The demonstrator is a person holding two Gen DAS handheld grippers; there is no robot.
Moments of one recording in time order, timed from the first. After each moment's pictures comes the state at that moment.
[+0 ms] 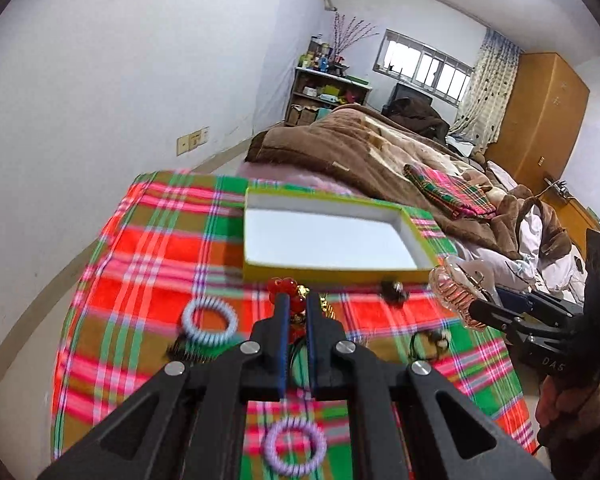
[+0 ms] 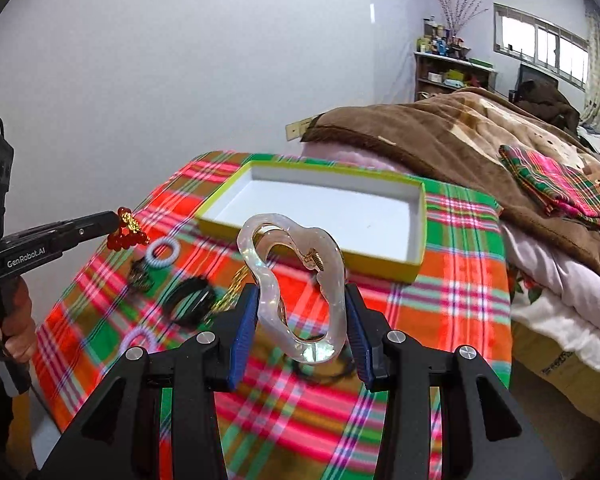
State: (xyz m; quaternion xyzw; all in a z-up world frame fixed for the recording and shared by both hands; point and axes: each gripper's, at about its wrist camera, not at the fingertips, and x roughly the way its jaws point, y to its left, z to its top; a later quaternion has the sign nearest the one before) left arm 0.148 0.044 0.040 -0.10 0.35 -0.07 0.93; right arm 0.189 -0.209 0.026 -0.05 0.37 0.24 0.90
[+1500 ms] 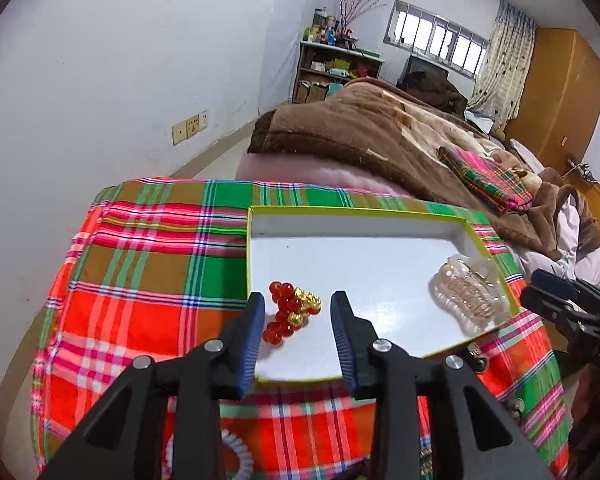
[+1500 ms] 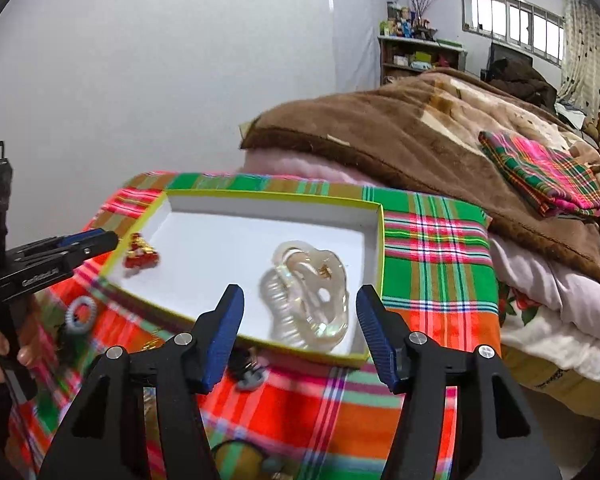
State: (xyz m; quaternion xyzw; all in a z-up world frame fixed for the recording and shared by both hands) left arm 0.259 0.048 0.006 -0.07 0.39 -0.05 0.92; right arm 0.272 -0.220 0.013 -0.02 0.38 0.20 0.91
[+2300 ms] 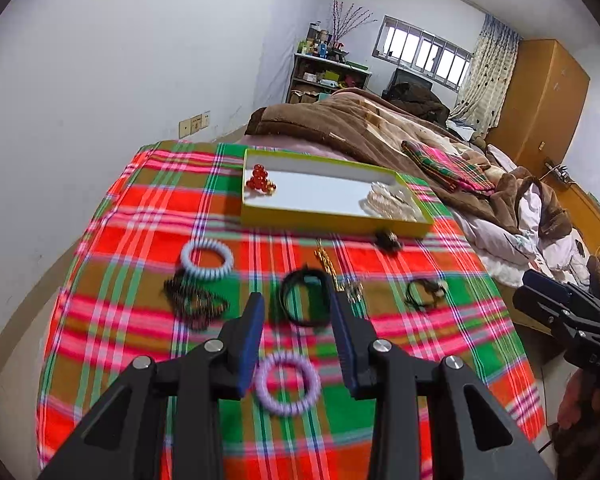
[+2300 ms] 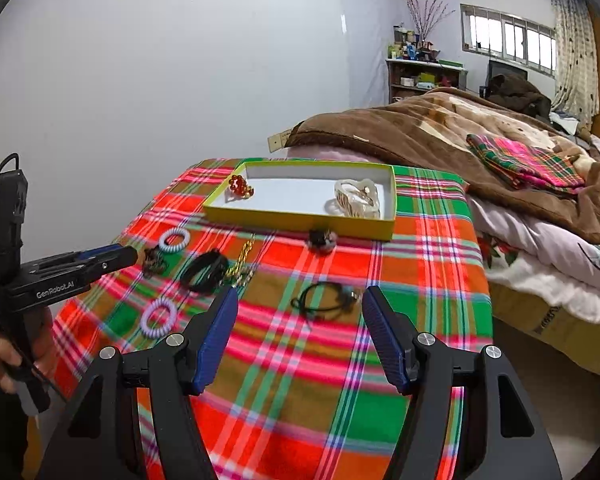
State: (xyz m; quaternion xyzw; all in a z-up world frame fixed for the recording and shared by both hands) left arm 0.087 0.034 0.019 -0.09 0.37 -0.06 0.92; right arm 0.094 -0.234 0.029 -0.01 0.34 0.21 0.92
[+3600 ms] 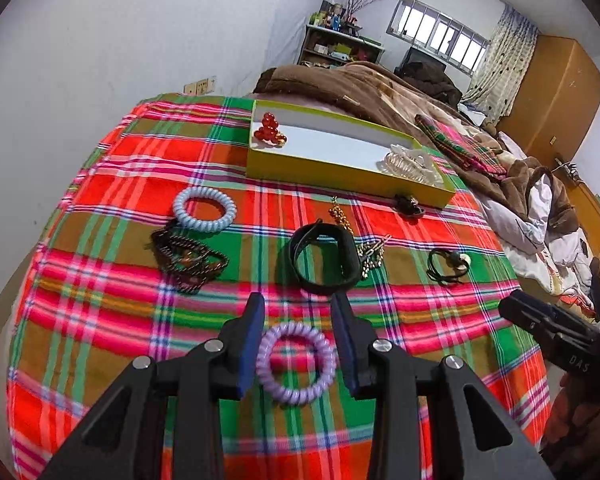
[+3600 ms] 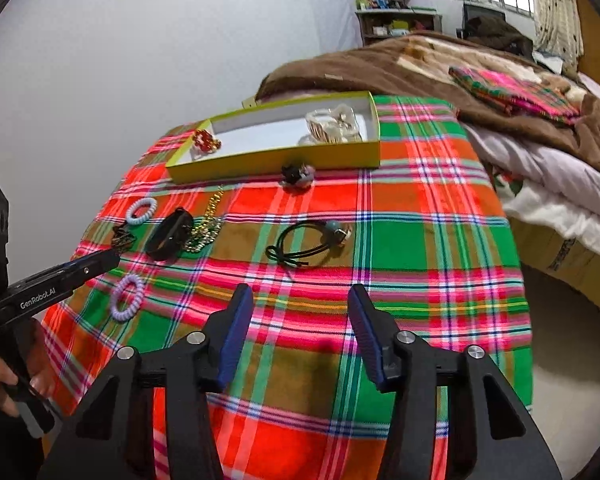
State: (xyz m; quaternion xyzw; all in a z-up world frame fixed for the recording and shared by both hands) left arm 0.105 0.034 -0.024 -0.11 0.42 -0.05 0.90; right arm 0.128 -0.239 -0.031 0.04 0.43 0.17 0.88
